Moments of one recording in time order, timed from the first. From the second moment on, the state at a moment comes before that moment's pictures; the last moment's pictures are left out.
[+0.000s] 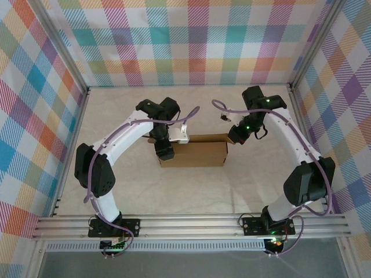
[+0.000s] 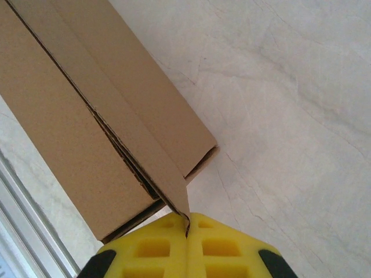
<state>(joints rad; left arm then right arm) -0.60 1.78 1.65 -1.35 0.10 0.72 0.29 1.57 1.52 -1.28 -0.36 -0.59</state>
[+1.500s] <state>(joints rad) -0.62 1.79 1.73 -1.25 0.21 0.65 0.32 1.55 1.50 -1.24 -0.36 -0.57</state>
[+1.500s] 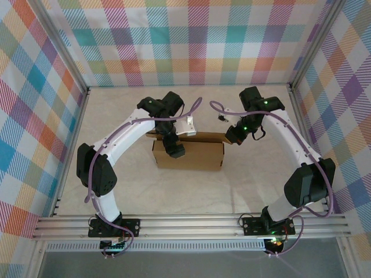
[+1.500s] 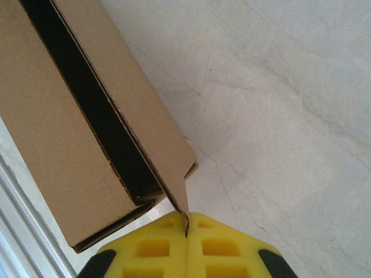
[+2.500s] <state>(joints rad) -0.62 1.78 1.72 -1.21 0.20 0.66 0.33 1.52 1.46 -1.20 -0.35 -0.58</state>
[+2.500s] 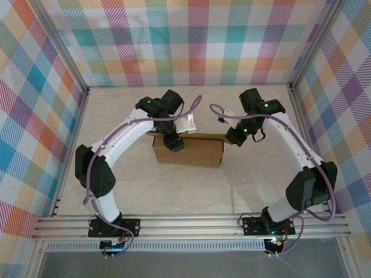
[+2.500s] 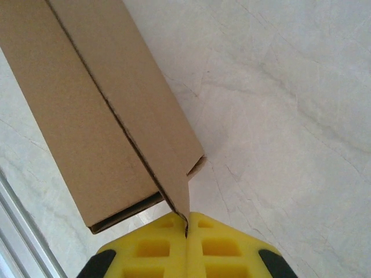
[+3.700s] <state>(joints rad) -0.62 1.85 1.73 -1.15 0.20 0.60 0.35 1.72 1.73 -1.31 -0.26 -0.04</state>
